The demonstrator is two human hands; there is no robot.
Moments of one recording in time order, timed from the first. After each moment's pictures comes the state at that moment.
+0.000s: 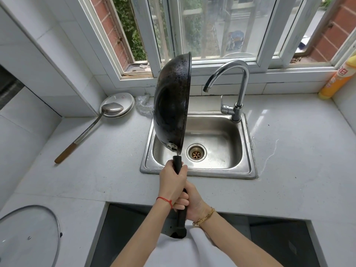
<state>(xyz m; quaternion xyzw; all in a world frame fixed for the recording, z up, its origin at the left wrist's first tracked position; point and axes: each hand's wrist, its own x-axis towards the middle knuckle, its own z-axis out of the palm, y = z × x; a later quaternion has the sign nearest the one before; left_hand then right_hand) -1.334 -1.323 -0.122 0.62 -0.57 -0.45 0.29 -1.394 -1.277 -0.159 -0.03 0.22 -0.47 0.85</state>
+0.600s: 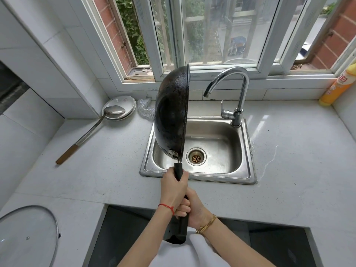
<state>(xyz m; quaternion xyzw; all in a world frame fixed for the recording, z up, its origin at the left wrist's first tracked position) -1.339 -1.313 -0.127 0.63 -0.55 -0.45 0.30 -1.403 -1.266 -0.156 -0.03 0.23 -0.45 0.86</state>
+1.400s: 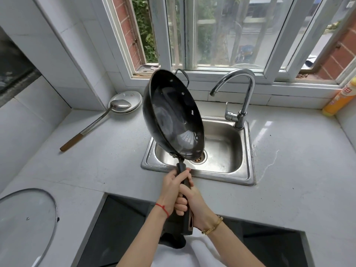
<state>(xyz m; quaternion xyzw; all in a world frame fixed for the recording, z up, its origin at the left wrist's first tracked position) -1.327 -1.285 -0.121 0.53 -0.36 -0.68 0.34 -1.400 -1.246 -0.130 -0.14 0.48 -0.45 0.74</state>
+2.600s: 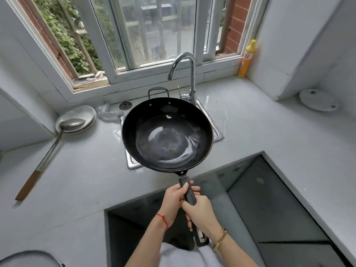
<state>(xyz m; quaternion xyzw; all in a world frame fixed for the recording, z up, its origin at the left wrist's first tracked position) -1.218 -1.231 -0.160 0.37 -0.43 -0.82 0.12 -1.274 -1.137 -0.144 -0.18 0.75 -0.47 0.43</state>
